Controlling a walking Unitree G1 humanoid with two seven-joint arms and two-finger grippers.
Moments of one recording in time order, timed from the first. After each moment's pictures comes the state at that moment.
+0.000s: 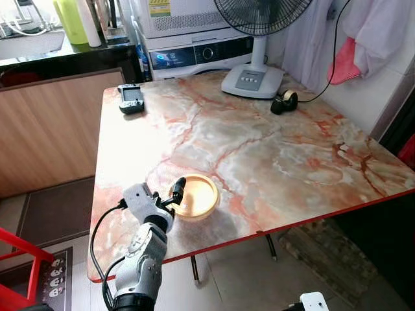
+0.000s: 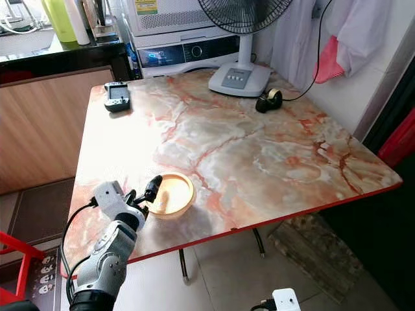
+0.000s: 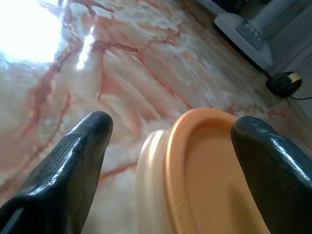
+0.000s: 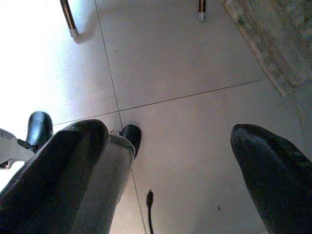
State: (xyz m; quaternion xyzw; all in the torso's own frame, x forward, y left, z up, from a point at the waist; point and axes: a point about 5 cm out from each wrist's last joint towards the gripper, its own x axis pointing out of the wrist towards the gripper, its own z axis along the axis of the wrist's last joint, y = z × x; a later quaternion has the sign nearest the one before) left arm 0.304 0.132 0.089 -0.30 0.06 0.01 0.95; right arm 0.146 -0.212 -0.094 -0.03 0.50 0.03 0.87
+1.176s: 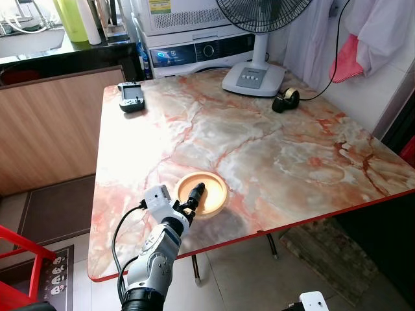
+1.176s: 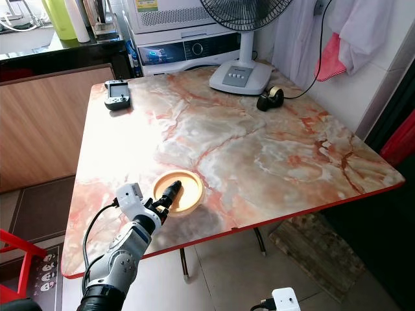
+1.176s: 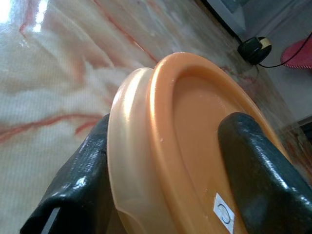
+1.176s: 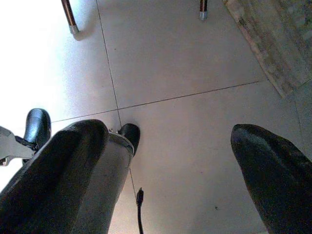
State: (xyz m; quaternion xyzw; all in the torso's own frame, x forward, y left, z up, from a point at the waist) left arm 0.308 0.103 0.078 -0.33 0.11 -0.07 0.93; right arm 0.148 -0.212 -0.094 -0.04 0.49 0.03 0.87
